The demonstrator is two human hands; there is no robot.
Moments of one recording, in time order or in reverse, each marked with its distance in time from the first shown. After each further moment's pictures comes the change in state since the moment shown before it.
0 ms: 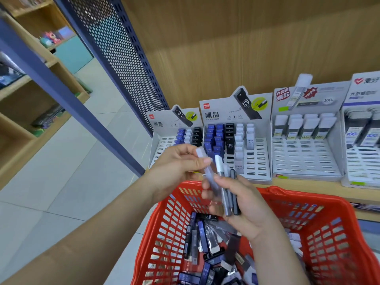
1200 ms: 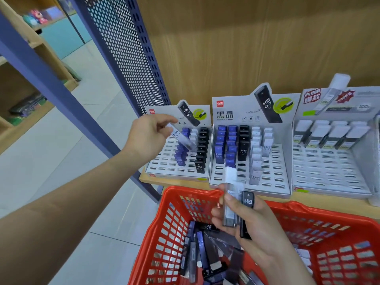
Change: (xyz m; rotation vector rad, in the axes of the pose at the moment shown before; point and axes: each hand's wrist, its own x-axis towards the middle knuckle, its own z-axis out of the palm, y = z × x) left_hand 0.074 0.003 -0.096 0.803 0.494 0.324; right_hand 0.028 0.028 -0.009 -0.060 0.242 -0.026
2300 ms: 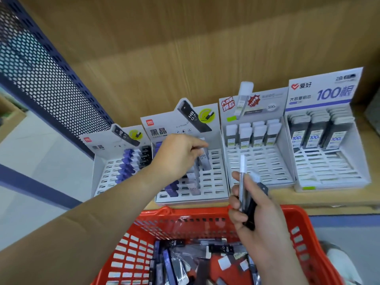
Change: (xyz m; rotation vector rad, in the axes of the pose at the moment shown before) left_hand -0.001 0.130 0.126 0.136 -0.341 0.397; right_hand -0.024 -0.072 -0.069 0.398 0.292 -0.204
